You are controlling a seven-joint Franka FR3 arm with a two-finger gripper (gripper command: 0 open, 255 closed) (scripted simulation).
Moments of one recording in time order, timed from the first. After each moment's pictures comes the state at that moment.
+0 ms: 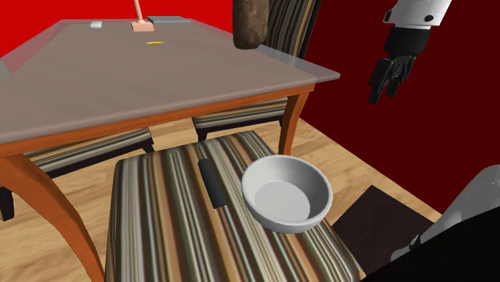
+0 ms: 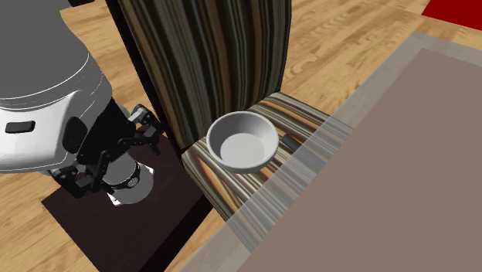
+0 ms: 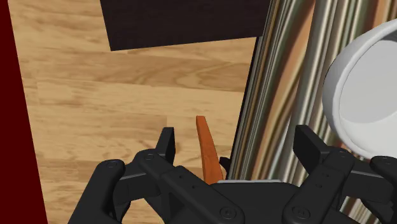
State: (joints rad) arm 0.02 -0.76 -0.04 -2.27 0.00 1.47 0.06
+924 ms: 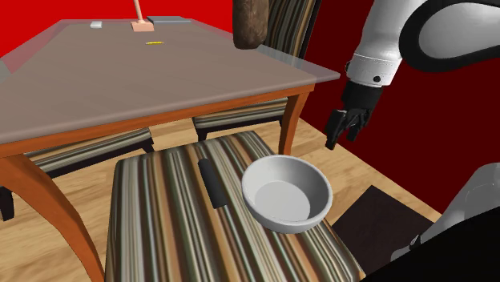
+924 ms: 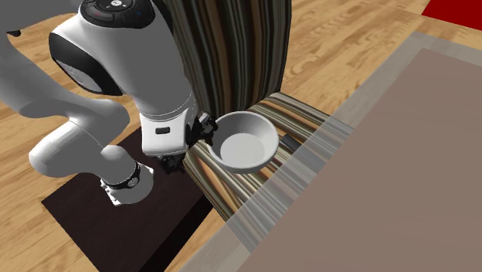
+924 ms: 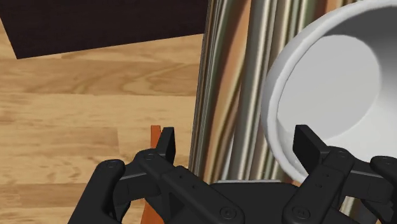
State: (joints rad) arm 0.10 -0.76 0.13 -2.53 0.20 1.79 0.26
